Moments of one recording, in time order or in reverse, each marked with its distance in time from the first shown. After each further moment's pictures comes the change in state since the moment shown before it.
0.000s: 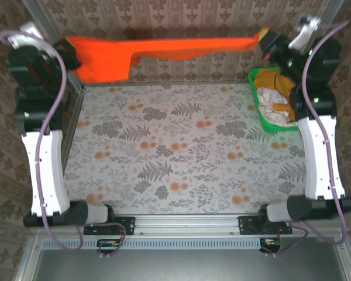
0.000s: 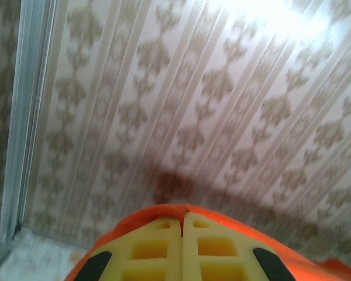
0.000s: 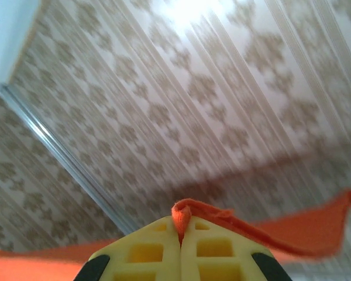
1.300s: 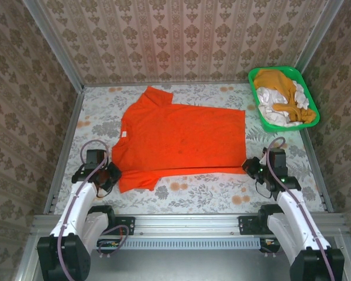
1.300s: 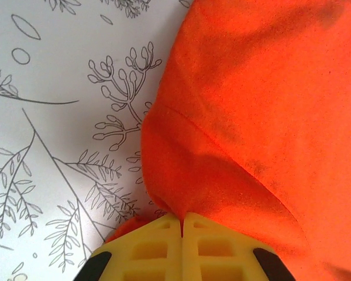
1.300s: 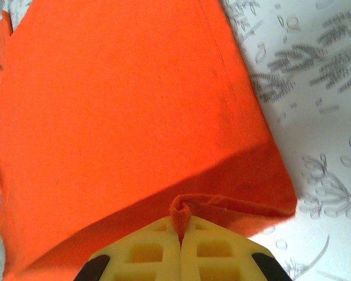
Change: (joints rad) left arm 0.005 -0.459 -1.426 -0.155 0.149 -0.382; right arm -0.007 -0.666 -1.377 -0.227 0.075 0.100
